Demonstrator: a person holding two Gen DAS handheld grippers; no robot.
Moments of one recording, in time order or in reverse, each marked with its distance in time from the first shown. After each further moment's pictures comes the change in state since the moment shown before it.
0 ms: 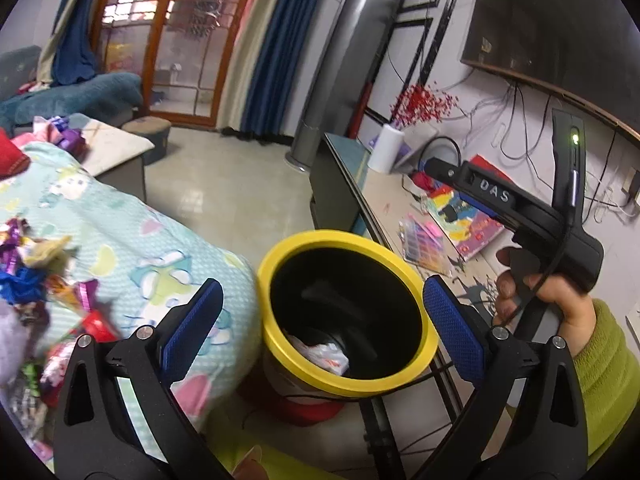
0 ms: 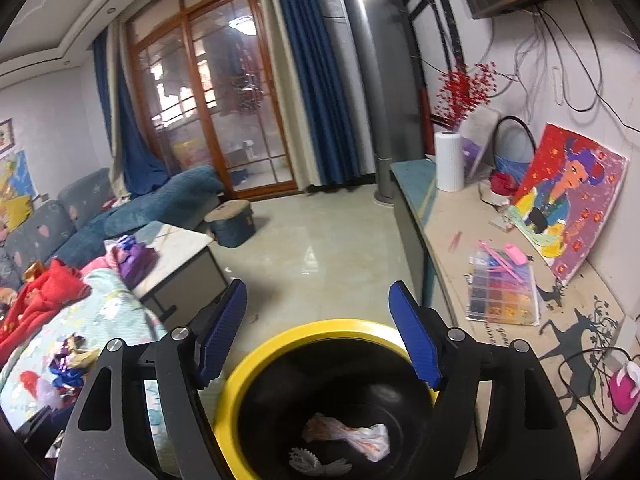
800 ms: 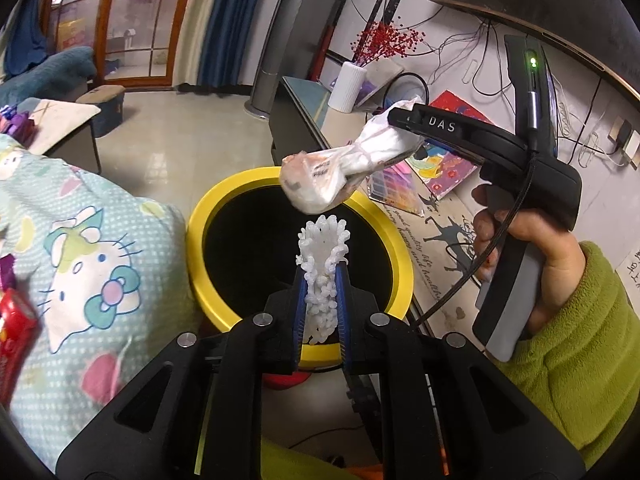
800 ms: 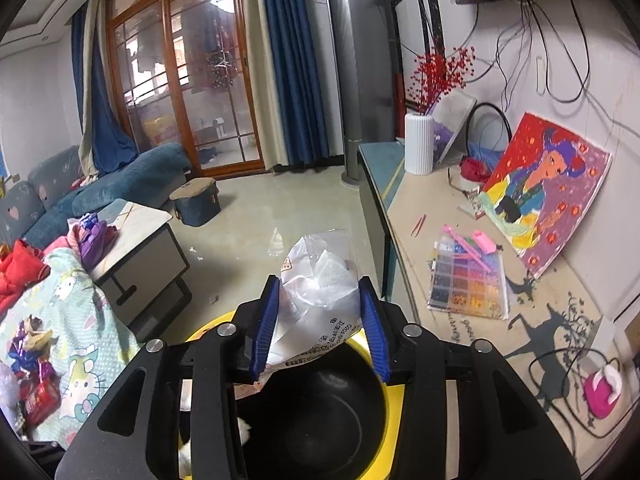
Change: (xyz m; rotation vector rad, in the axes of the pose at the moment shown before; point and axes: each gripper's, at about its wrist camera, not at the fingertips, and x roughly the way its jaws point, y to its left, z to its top) left arm 0.060 -0.033 -0.024 0.074 0.221 -0.133; right arm 0.034 -0.043 -0.015 0.005 0.085 -0.134
